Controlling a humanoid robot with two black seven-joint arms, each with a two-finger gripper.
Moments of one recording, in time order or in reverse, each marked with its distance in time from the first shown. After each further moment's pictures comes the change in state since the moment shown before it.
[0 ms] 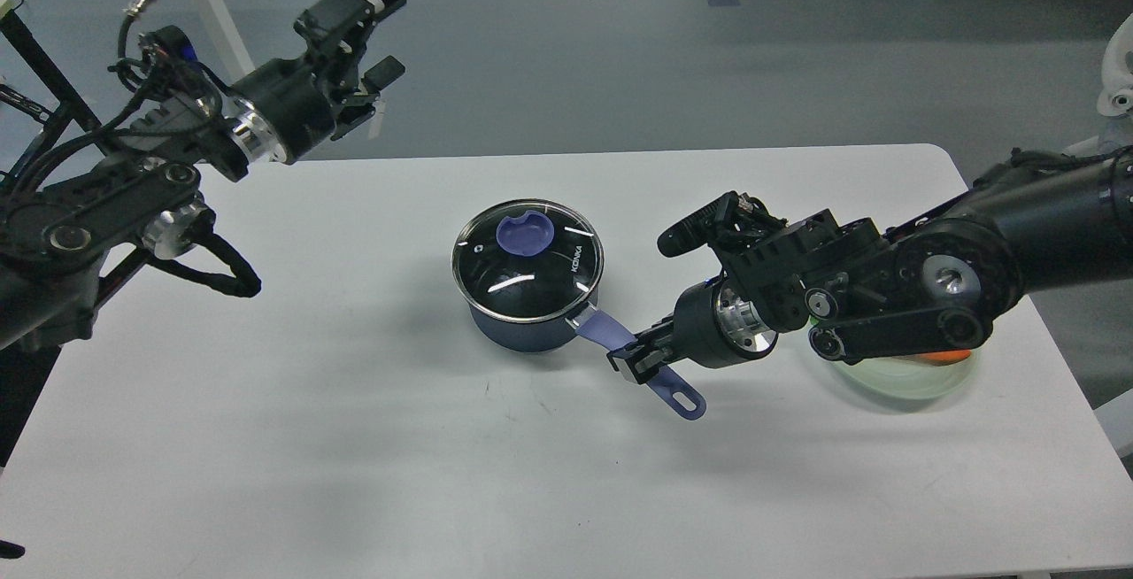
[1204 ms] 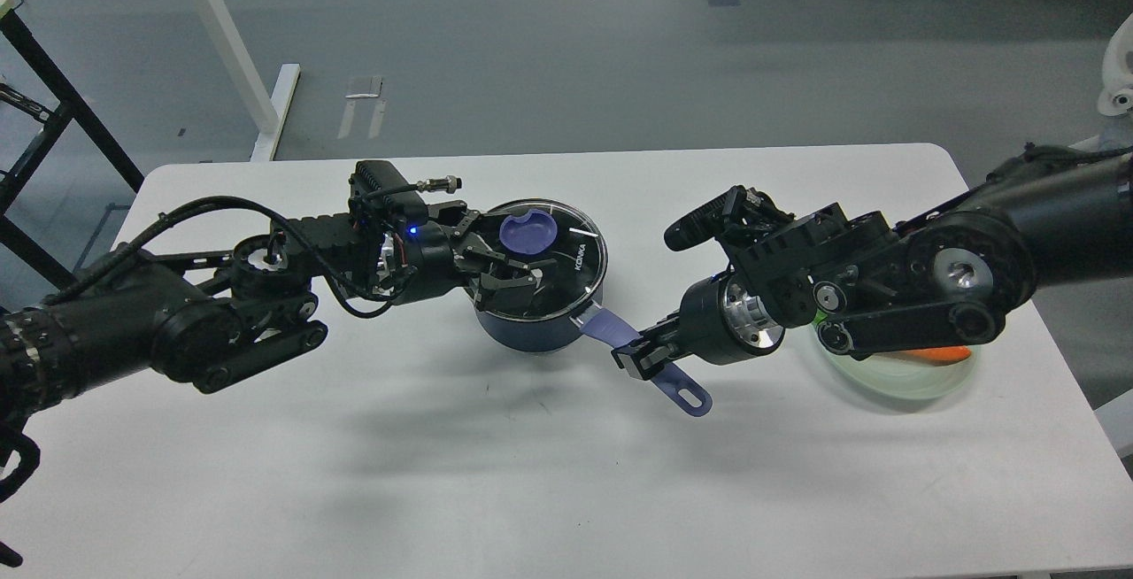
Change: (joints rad) left arm -0.036 -0.156 0.392 0.056 0.719 0.330 0.052; right arm 0.010 -0.023 0.003 0.008 0.001 0.015 0.006
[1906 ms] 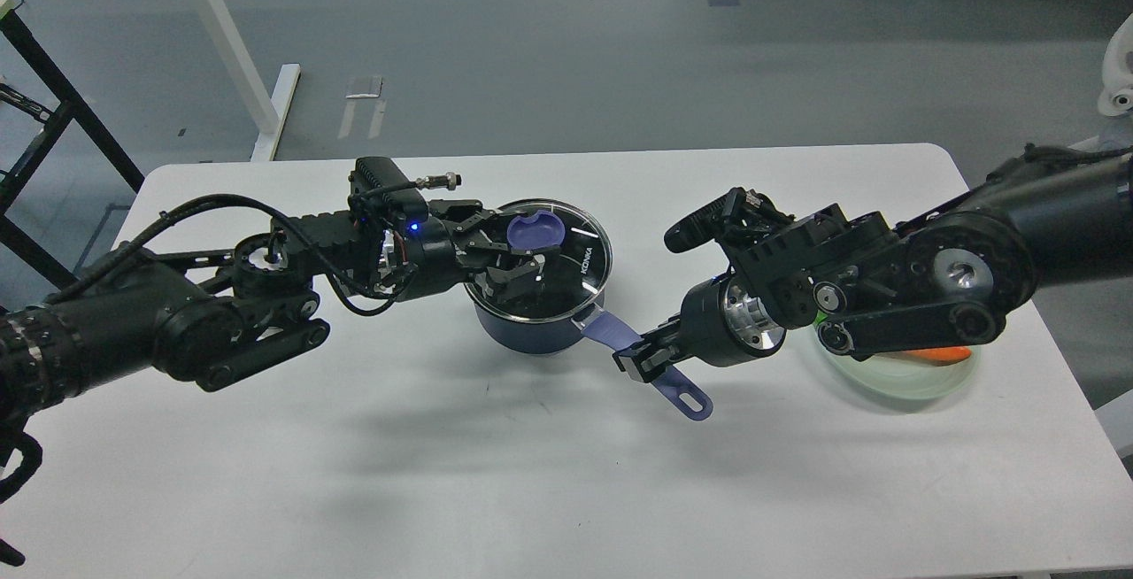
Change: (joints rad) left arm -0.001 -0.005 0.000 0.002 -0.002 0.025 -0.007; right arm 0.000 0.001 0.000 0.000 0.000 0.006 0.002
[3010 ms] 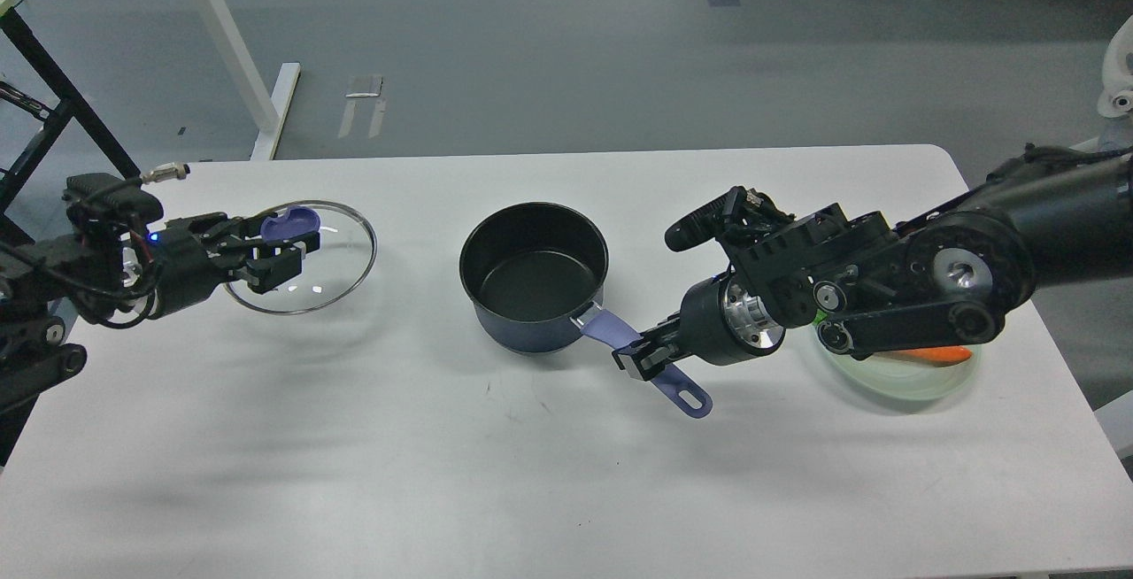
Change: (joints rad) left arm 0.122 0.431 0.073 0.049 -0.223 0.043 -0.070; right arm -0.003 -0.005 -0.001 -0.005 0.003 0.000 0.001
